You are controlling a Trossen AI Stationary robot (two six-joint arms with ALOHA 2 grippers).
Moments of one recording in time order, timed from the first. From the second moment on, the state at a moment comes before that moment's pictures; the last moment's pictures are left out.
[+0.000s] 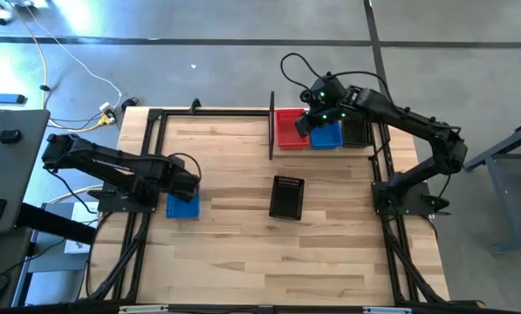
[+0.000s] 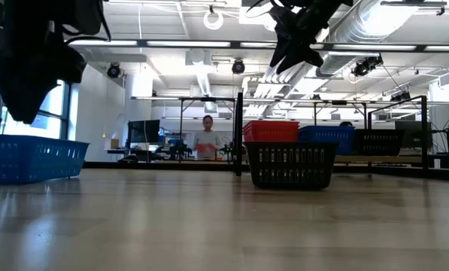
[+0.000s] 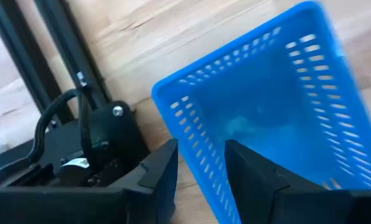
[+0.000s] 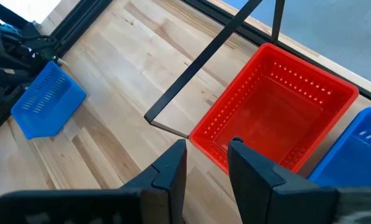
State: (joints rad) left arm -0.01 1.16 0.78 -1.34 -0.19 -1.28; right arm -0.51 1.45 1.42 -0.80 -0.12 0.39
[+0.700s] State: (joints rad) left arm 0.00 1.28 0.73 -1.33 -0.21 -1.37; right arm -0.51 1.45 1.42 -0.80 -0.12 0.38
